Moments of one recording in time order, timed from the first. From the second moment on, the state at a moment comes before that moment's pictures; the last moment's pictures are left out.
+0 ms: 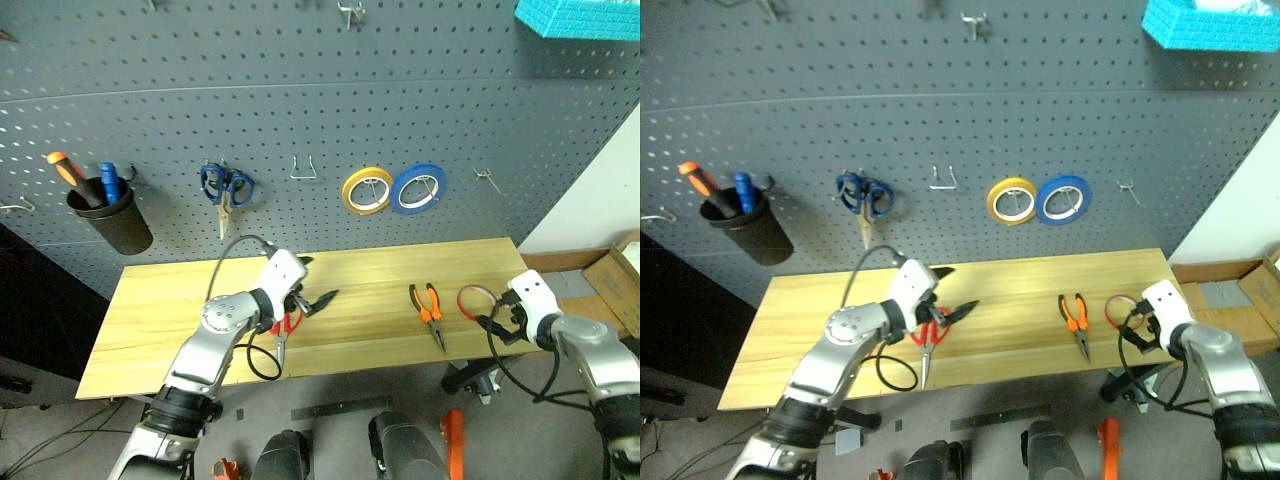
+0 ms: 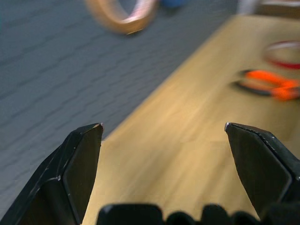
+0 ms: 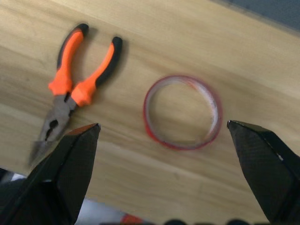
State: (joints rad) left arm -0.31 0.41 -0.20 0.00 -0.10 0.23 -0.71; right arm -0.24 -0.70 -0.01 0.26 0.10 0.50 0.62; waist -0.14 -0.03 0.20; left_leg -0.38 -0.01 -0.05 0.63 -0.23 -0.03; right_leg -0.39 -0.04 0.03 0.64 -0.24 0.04
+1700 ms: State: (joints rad) left arm -0.43 0.35 -0.26 -0.12 -0.17 0.16 -0.86; right arm -0.12 -0.74 -0.04 -0.09 -0.27 0.36 0.51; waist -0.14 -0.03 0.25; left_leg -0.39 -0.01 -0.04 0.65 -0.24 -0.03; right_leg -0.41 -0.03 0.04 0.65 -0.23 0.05
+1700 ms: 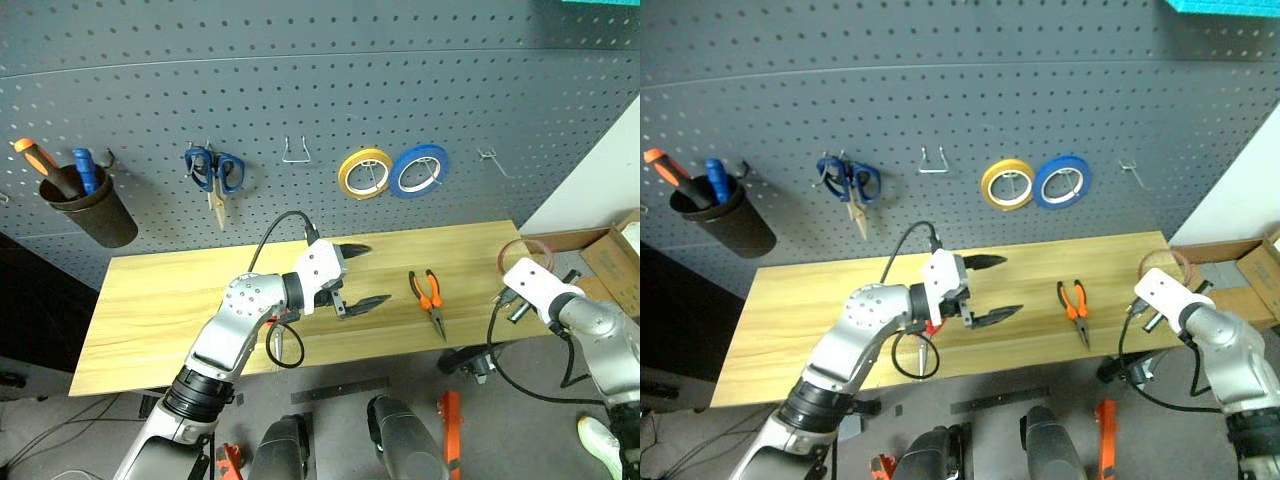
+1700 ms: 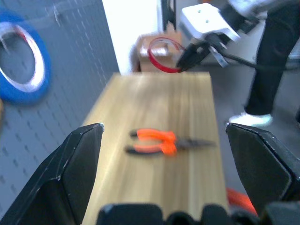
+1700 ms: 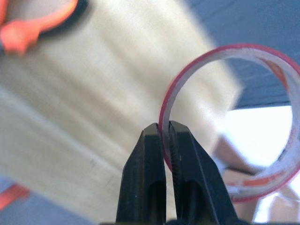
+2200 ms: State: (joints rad) left arm -0.49 0.32 -0.26 -0.06 -0.17 0.11 -0.85; right arm -0.54 -0.63 -0.07 0.00 -0.21 0.41 0.43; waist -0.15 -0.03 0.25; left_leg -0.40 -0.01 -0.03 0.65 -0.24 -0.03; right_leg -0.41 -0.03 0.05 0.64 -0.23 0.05
